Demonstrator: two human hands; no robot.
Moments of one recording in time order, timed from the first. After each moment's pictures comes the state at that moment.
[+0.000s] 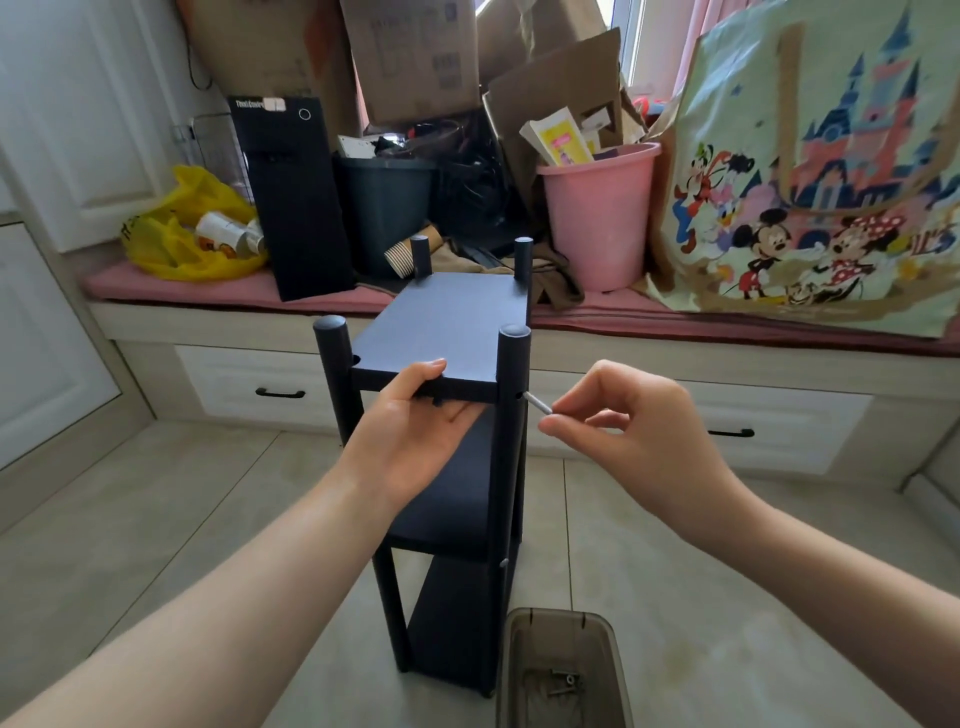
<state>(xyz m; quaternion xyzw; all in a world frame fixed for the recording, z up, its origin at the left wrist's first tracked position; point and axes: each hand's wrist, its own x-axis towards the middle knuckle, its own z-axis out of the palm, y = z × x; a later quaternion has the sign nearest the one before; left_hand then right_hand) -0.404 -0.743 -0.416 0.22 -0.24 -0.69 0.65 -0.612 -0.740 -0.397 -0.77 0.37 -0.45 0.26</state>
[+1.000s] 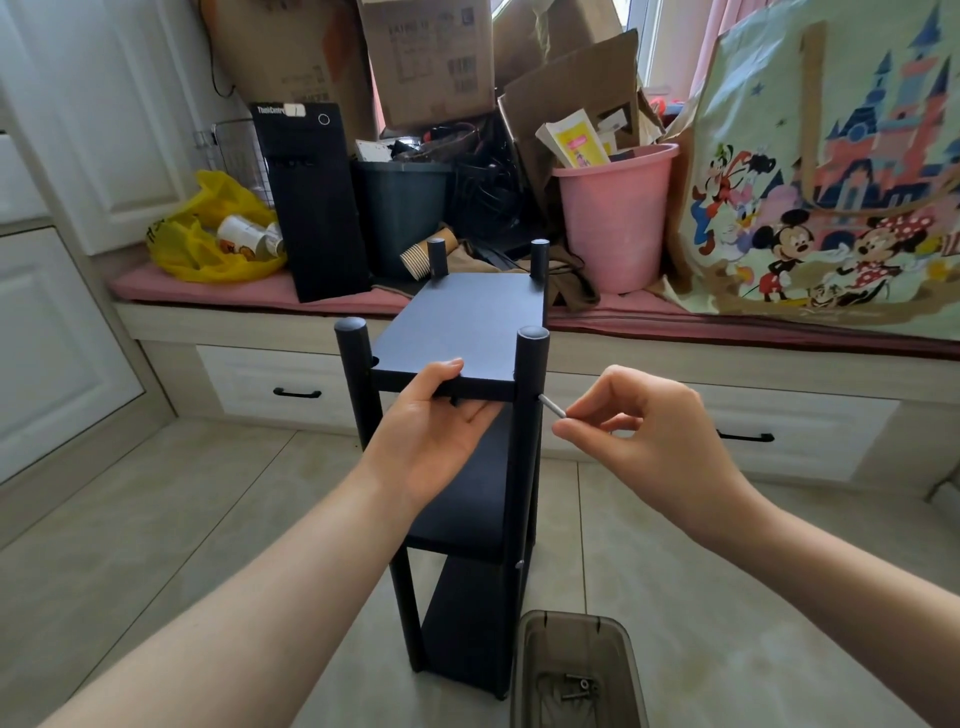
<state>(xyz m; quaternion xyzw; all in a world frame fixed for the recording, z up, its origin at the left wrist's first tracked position) -0.404 -0.745 -0.418 0.21 -0.24 -0.68 0.66 -0.606 -0.743 -0.402 -0.77 0.39 -0.45 0.22</state>
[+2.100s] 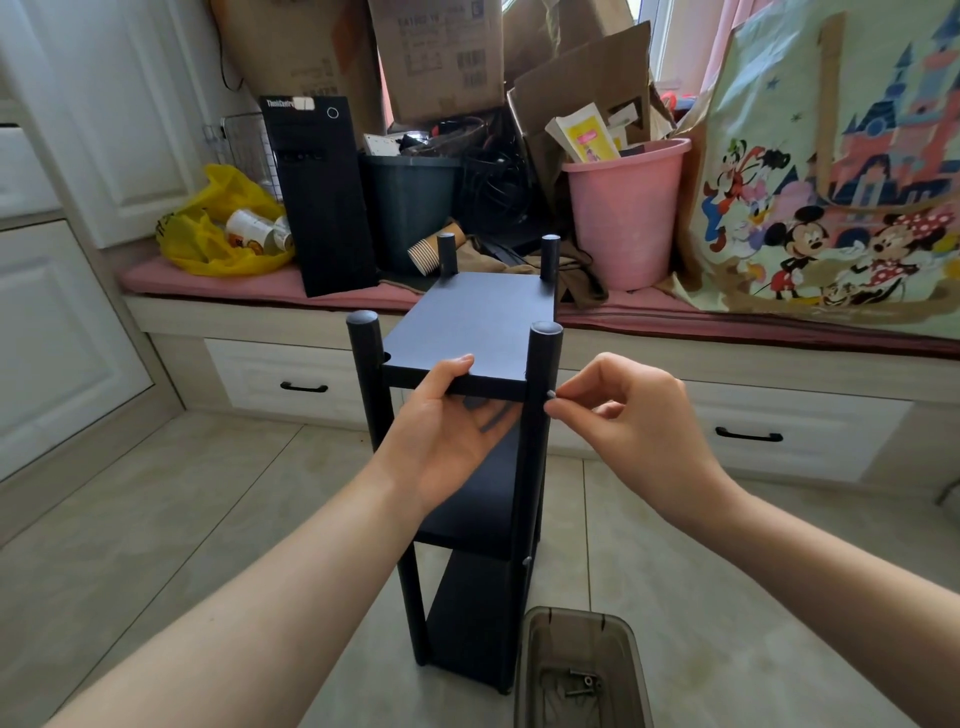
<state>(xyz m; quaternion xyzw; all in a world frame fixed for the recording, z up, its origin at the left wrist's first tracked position) -0.402 -0.746 -0.426 0.25 -0.27 -0.68 0.63 -0.589 -0.756 -0.407 -0.75 0.39 -0.48 0.23</state>
